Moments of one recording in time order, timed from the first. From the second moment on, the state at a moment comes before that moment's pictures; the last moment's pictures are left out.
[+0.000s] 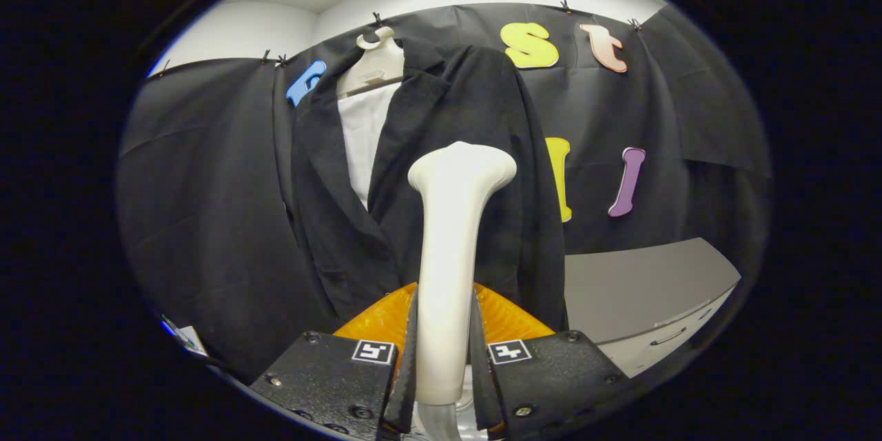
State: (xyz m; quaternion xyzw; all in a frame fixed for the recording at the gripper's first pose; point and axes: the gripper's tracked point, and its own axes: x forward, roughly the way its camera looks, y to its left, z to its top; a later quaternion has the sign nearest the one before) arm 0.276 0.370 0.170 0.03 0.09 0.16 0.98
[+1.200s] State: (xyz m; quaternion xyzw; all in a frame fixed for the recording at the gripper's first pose) arm 0.264 0.357 0.037 0.01 0.20 0.16 0.97
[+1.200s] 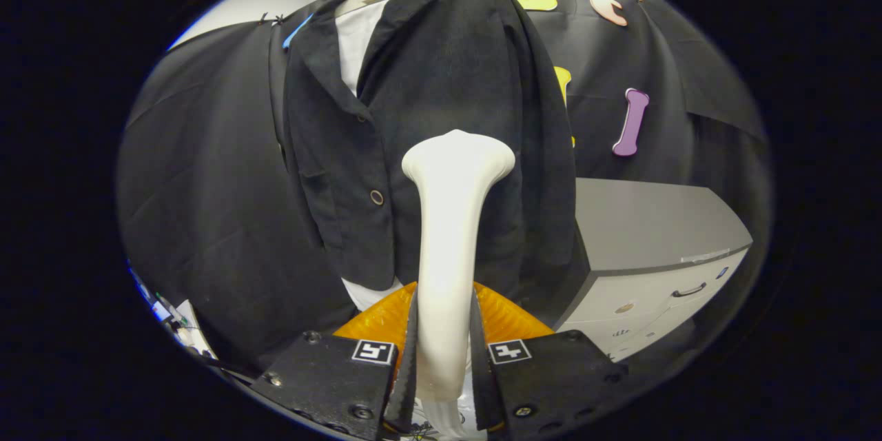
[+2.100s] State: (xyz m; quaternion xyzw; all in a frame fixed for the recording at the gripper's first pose) arm 0.254 0.347 -0.053 0.00 0.27 0.16 0.95
